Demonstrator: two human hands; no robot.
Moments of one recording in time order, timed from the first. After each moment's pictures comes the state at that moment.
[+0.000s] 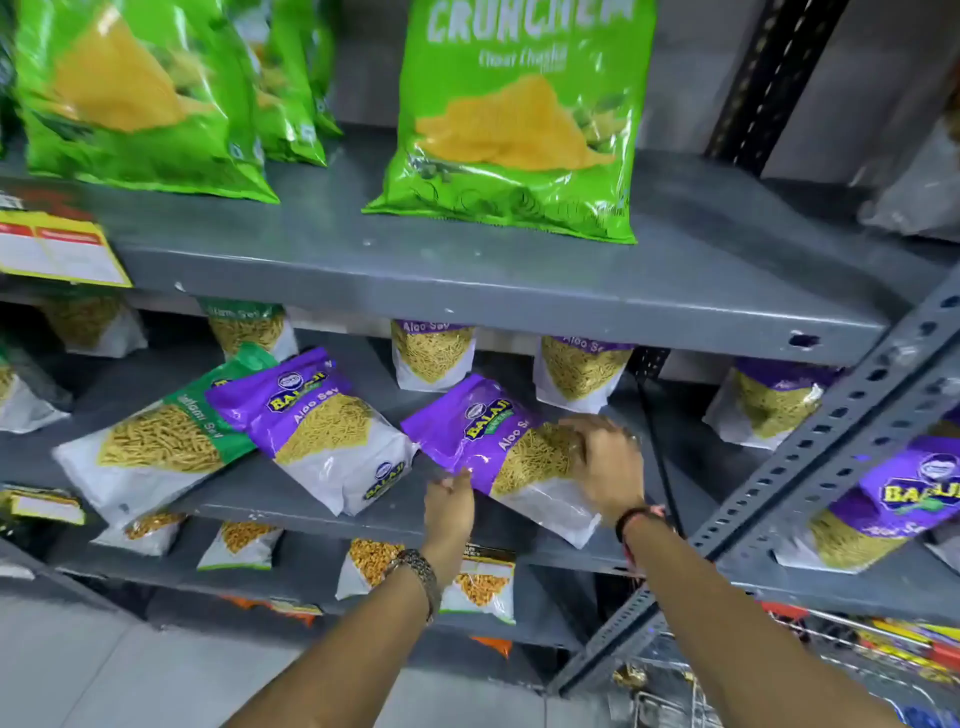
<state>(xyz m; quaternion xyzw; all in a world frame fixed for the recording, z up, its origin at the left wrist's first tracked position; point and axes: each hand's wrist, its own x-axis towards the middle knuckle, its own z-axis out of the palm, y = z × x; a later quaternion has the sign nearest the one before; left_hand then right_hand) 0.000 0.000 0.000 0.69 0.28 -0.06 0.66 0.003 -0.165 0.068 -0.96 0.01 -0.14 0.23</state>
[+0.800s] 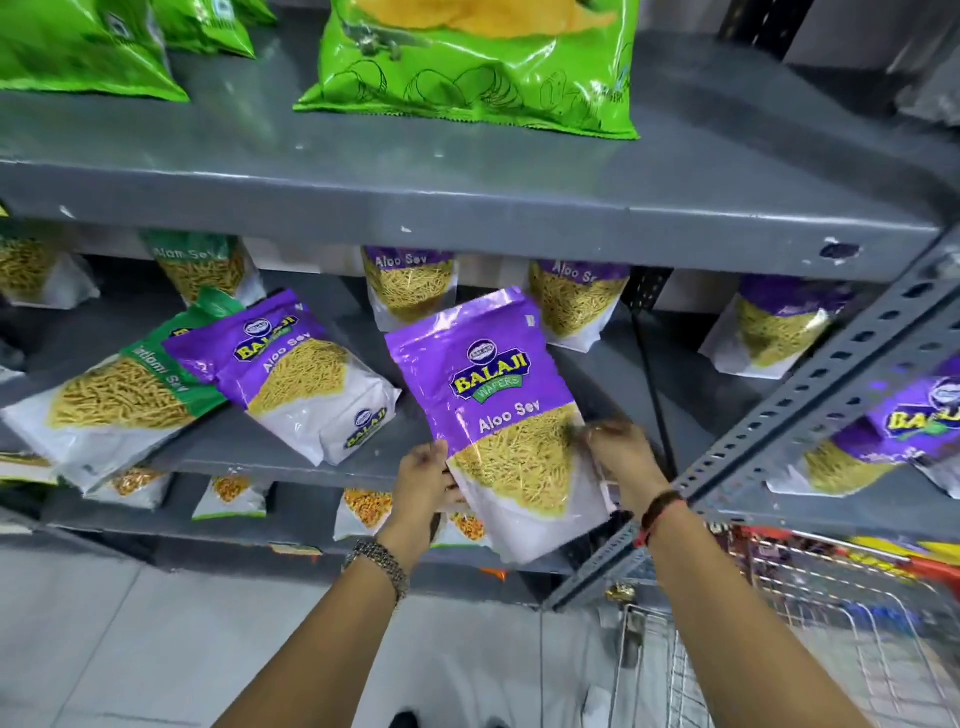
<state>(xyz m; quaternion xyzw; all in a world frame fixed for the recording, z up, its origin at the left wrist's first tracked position) -0.028 0.021 -0.018 0.63 0.23 -0.14 0.73 -0.012 -0.196 0.001 -0.78 0.28 0.04 0.55</state>
